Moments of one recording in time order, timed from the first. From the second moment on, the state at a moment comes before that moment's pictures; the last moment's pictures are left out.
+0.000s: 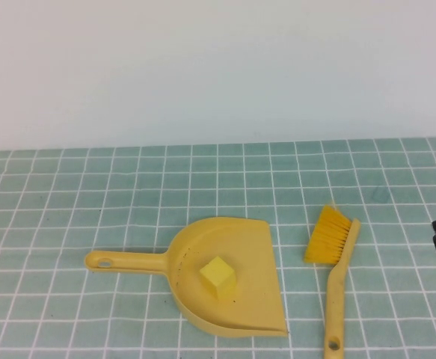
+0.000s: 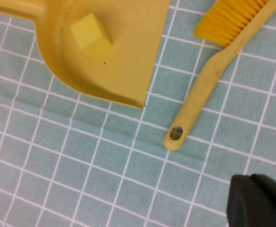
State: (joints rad) right arm 0.50 1.16 -1.15 0.12 1.15 0.22; left arm -0.08 0.68 -0.55 -0.45 0.10 0.08
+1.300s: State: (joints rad) right arm 0.11 0.00 -0.04 0.00 0.43 0.06; left arm 0.03 0.00 0.03 -0.43 0.32 0.28
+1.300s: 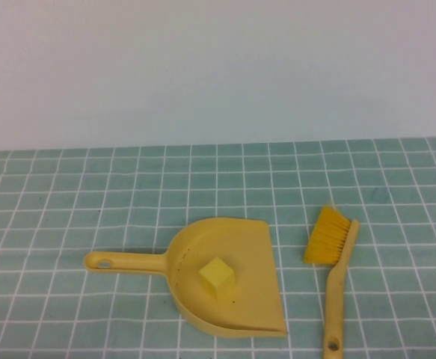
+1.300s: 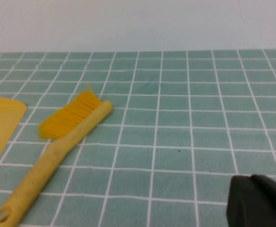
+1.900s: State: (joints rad) right arm 0.11 0.00 0.03 -0.03 0.42 0.03; left arm 0.04 -0.04 0.03 -0.17 0.34 -0.11
